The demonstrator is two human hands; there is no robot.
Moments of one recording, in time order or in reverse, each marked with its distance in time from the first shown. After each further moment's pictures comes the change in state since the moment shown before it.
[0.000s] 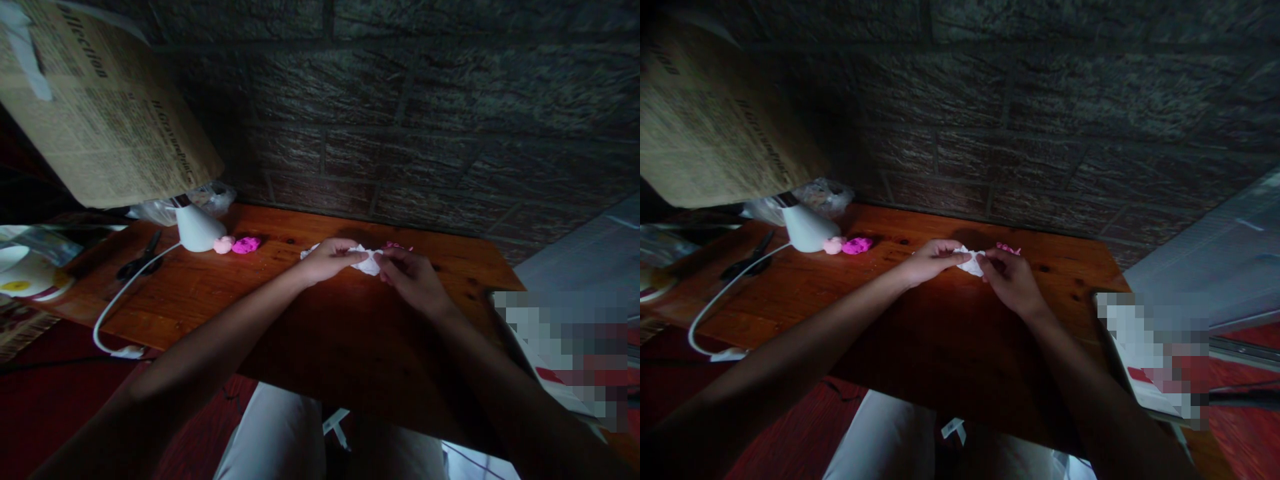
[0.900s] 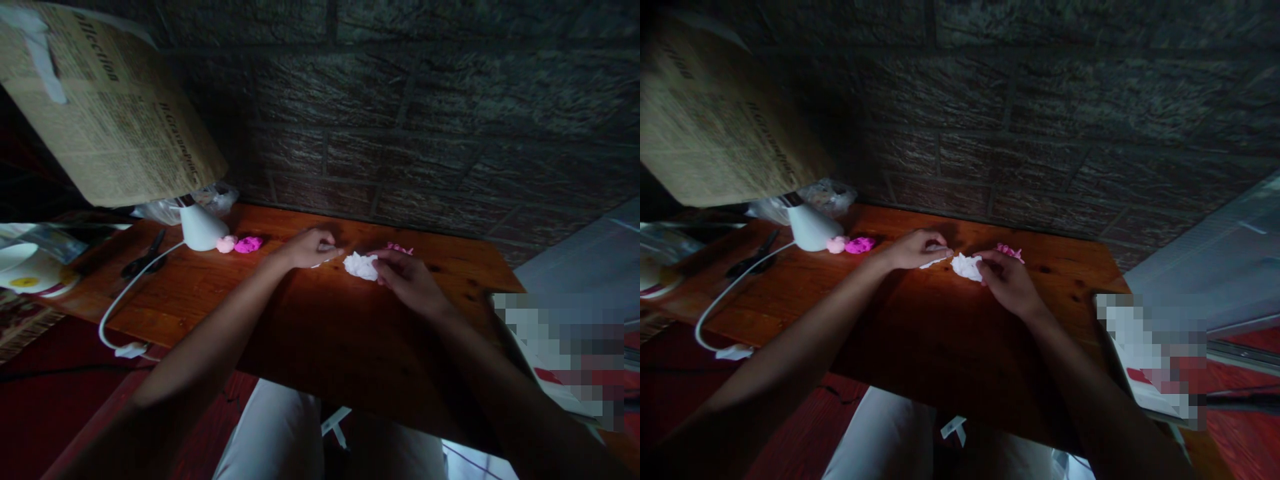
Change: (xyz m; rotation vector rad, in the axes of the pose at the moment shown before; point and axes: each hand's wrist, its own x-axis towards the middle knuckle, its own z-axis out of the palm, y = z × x) left_hand -0.005 0.013 -0.057 0.910 0.035 0.014; right_hand 0.000 0.002 0.002 -0.019 -0.053 -0.005
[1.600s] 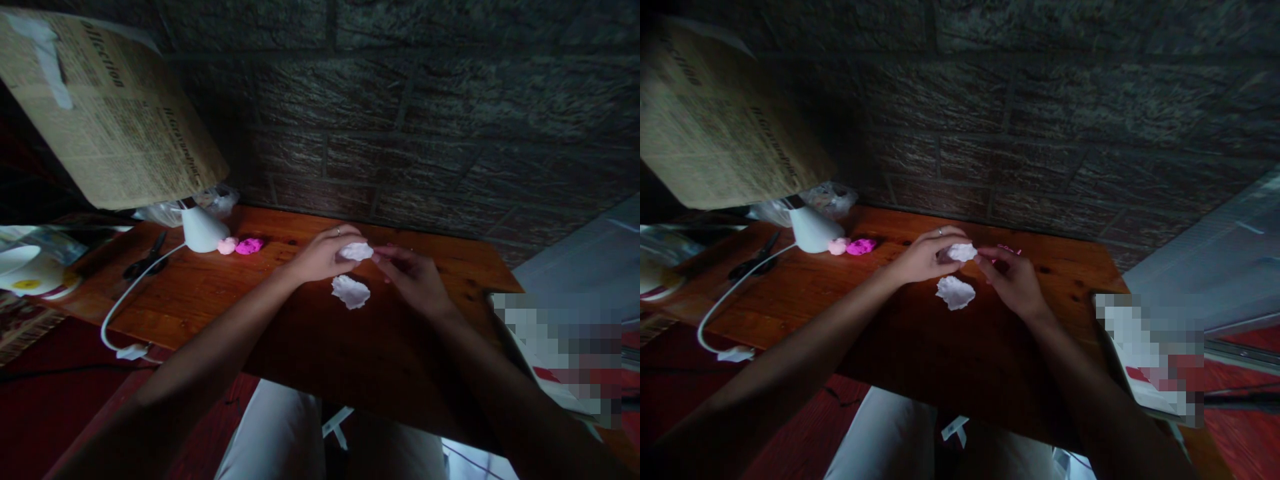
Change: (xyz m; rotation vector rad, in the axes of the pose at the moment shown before) left_hand -0.005 0.028 0.015 -0.018 0.267 0.553; right_hand -0.002 -0.005 0.001 0.086 0.153 -0.003
